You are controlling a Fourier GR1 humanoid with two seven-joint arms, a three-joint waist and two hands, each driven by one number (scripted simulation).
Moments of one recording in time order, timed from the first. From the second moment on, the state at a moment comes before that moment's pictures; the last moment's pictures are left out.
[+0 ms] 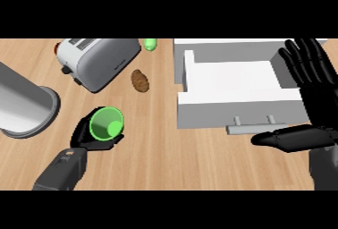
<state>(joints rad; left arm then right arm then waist) -0.57 0.19 0.22 -0.19 -0.04 -0.30 -0.99 -0.31 -0.19 -0.11 -1.86 -0.12 0.18 0.14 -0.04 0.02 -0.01</state>
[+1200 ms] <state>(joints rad) -0.65 0.09 0.29 -0.45 0.06 -0.12 -1.03 -0.26 -0.22 -0.16 -1.85 -0.14 0.20 0.12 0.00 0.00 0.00</state>
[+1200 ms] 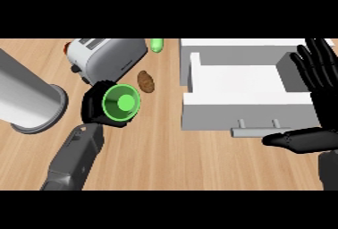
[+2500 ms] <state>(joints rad) -1.29 0.00 -0.07 -0.52 0.23 0.32 -0.32 -0.30 -0.22 -0.16 -1.82 -0.11 0.20 0.09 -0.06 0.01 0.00</state>
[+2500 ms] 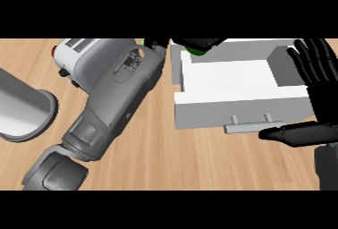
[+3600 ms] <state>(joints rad) -1.27 0.00 -0.35 -0.34 0.41 0.27 -0.27 -0.41 -0.19 -0.07 -1.76 -0.18 0.29 0.08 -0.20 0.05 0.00</state>
